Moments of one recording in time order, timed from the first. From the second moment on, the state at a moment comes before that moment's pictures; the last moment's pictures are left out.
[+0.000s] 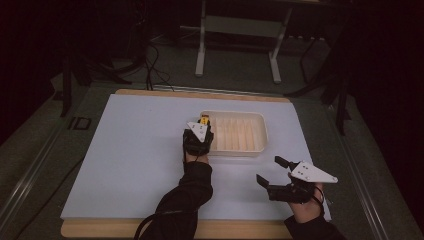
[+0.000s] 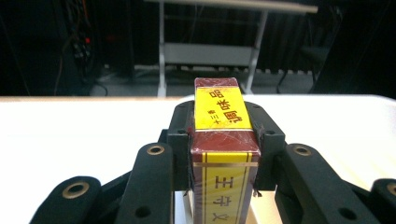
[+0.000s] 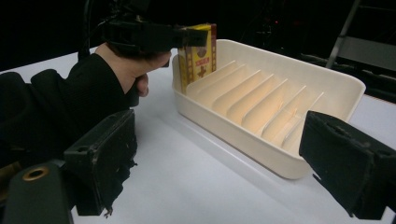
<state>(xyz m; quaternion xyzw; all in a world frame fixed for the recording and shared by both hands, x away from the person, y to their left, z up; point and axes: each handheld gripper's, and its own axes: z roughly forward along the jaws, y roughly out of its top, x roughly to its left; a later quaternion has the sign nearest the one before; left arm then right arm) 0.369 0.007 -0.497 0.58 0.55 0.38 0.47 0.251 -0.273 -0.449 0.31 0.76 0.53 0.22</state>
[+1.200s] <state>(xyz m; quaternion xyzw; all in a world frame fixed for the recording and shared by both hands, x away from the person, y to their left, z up) 0.368 0.011 -0.480 0.62 0.51 0.36 0.47 0.252 -0.273 -0.449 0.32 0.76 0.53 0.22</state>
